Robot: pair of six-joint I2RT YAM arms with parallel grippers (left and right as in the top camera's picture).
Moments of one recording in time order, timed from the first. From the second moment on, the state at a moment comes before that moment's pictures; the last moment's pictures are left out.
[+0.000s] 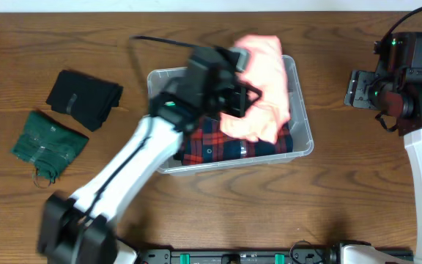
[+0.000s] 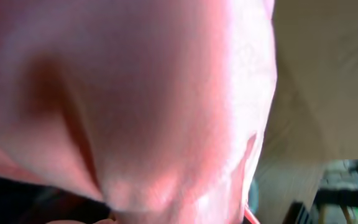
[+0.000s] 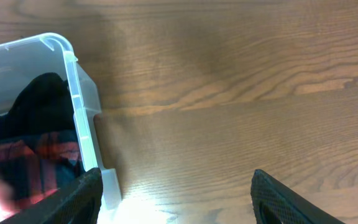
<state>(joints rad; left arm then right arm) -0.57 1.64 1.28 -0.31 0.49 -0.43 -0.02 1.40 1.53 -1.10 0.11 0.13</state>
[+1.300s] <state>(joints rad) 0.80 1.54 1.26 -0.91 0.17 -0.42 -0.02 1.40 1.53 -1.11 0.11 0.13</state>
